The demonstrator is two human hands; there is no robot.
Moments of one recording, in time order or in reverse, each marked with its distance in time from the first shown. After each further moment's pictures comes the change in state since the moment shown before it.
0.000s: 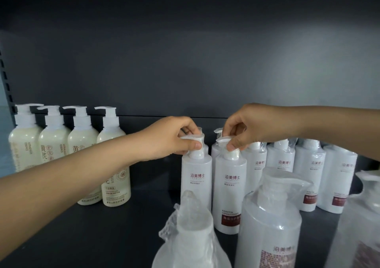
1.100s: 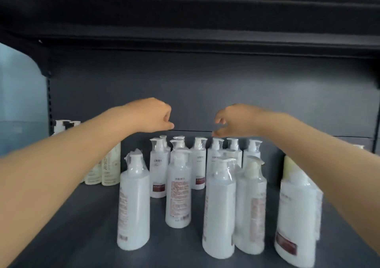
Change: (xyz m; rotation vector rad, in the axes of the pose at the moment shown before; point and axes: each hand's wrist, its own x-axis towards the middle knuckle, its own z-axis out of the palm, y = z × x) left_hand -0.082 0.191 0.017 1.063 0.113 -0.127; right_hand -0.184 -0.030 -0.050 -0.624 0.288 0.143
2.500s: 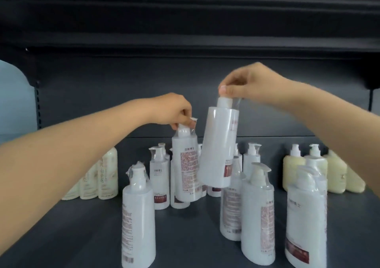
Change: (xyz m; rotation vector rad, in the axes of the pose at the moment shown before) left_hand 0.046 0.007 -0.014 -0.325 -0.023 0.257; right_hand -0.011 0.013 -0.056 0.741 0.392 -0.048
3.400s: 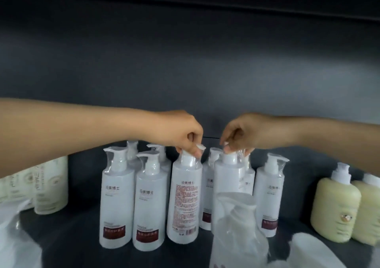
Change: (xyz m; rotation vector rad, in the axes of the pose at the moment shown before) left_hand 0.118 -0.029 0.097 -0.056 -0.207 0.049; right_hand 0.074 0.176 0.083 -0.113 -0.596 0.149
